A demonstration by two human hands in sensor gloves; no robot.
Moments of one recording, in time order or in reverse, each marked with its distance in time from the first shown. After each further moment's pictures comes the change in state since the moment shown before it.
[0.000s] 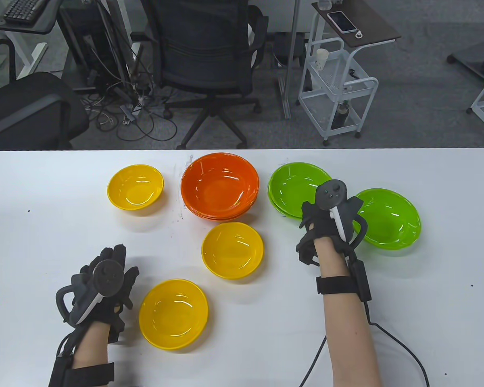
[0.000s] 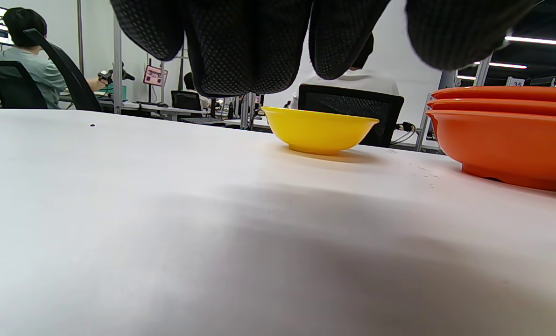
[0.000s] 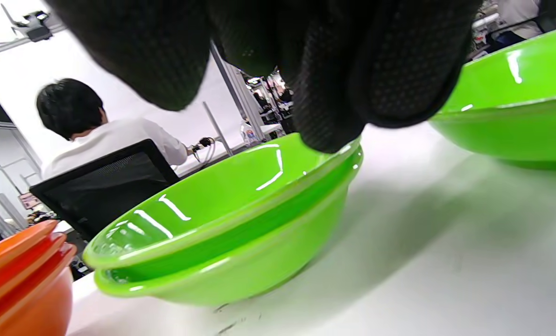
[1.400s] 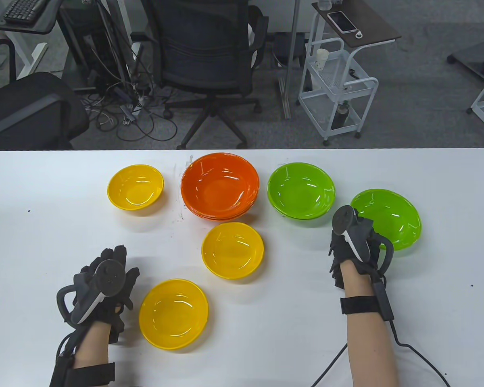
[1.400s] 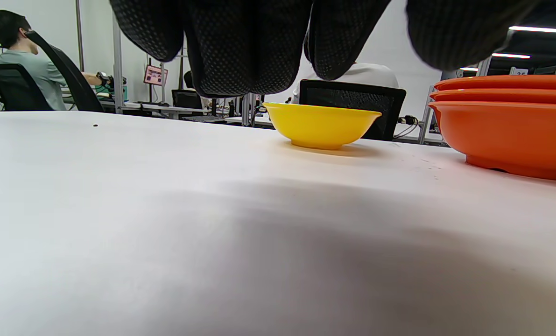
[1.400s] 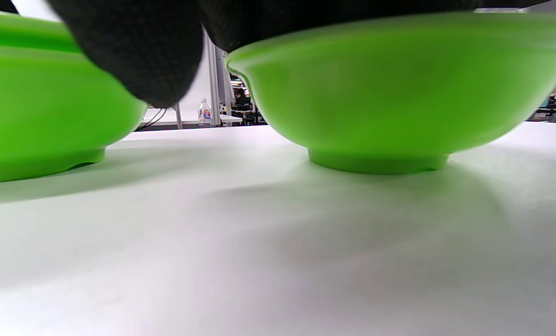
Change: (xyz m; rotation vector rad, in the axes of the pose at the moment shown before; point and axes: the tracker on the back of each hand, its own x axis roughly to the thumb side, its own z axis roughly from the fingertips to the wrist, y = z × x) left_hand 0.002 -0.001 0.001 -0.012 0.004 -0.024; right_hand -0.078 0.025 -0.003 -0.036 0.062 0.386
